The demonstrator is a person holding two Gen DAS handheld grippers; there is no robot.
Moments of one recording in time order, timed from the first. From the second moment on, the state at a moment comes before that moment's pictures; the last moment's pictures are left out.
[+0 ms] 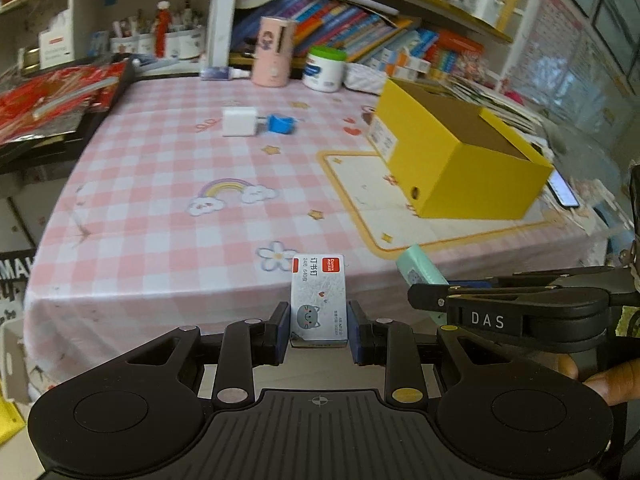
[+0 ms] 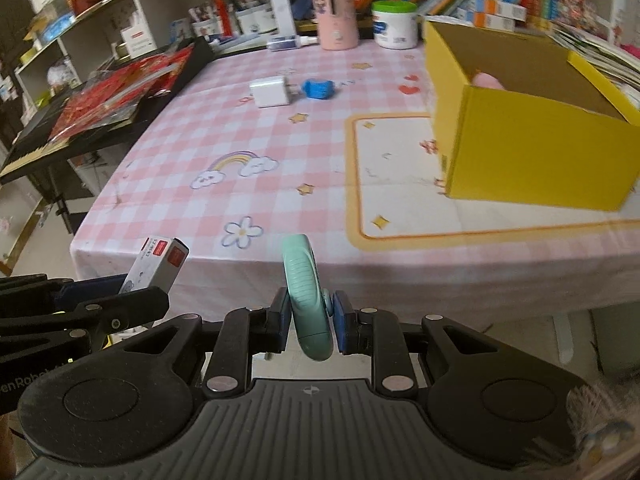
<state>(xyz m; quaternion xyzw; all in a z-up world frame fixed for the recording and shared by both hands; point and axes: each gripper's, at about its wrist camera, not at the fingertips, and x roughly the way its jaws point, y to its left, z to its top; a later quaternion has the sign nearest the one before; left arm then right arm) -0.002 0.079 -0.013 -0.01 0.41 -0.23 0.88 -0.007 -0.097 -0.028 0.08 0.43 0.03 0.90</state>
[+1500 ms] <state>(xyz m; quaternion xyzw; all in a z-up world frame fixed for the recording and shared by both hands) 0.032 -0.097 0.003 0.07 0.37 -0.39 0.84 -0.030 -0.262 -0.015 0.14 0.41 -0.14 0.89</state>
